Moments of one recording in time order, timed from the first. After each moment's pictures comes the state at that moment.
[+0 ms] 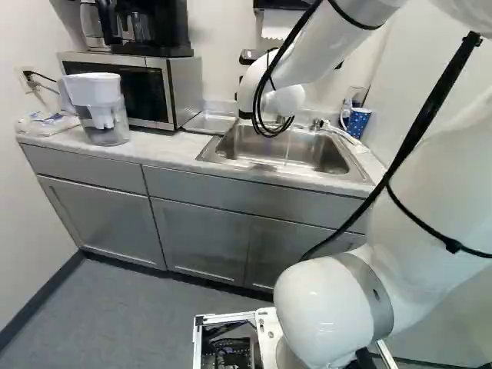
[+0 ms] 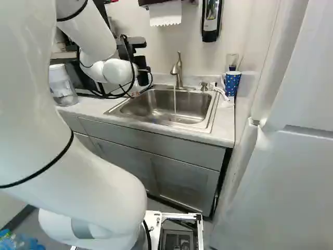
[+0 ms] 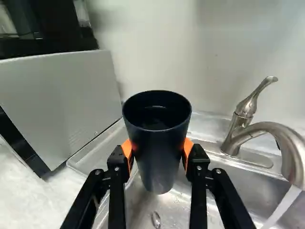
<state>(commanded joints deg) 6.7 6.0 -43.8 0.9 30.4 0.0</state>
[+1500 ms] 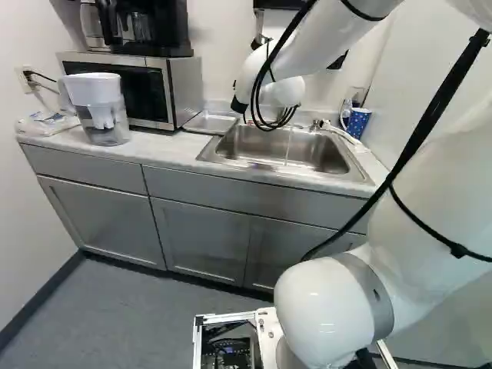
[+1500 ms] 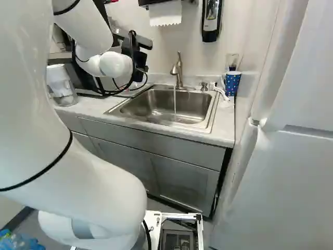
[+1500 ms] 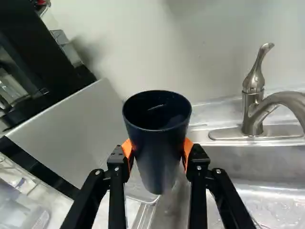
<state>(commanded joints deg) 7.4 6.7 -45.5 0.9 27.8 24.1</state>
